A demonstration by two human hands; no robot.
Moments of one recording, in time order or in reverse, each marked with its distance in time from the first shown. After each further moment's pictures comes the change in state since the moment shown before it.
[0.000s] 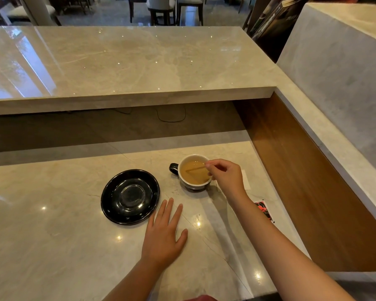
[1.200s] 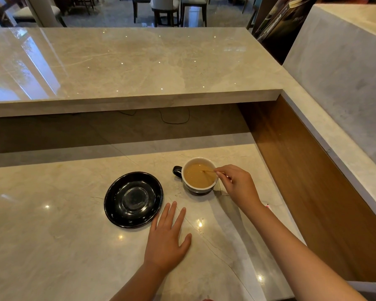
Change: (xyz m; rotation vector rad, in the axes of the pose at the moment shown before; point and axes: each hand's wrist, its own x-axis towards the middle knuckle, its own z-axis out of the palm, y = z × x) left_hand -0.001 0.004 -0.010 -0.015 -0.037 -0.011; right_hand 0.002 0.014 -0.023 -0.549 -0.069 -0.517
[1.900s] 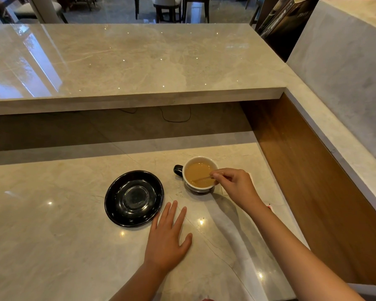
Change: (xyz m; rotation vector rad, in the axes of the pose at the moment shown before) left_hand 0.001 -0.002 0.001 -0.005 -0.003 0.005; right_hand 0.001 -0.009 0.001 0.304 -0.125 0.276
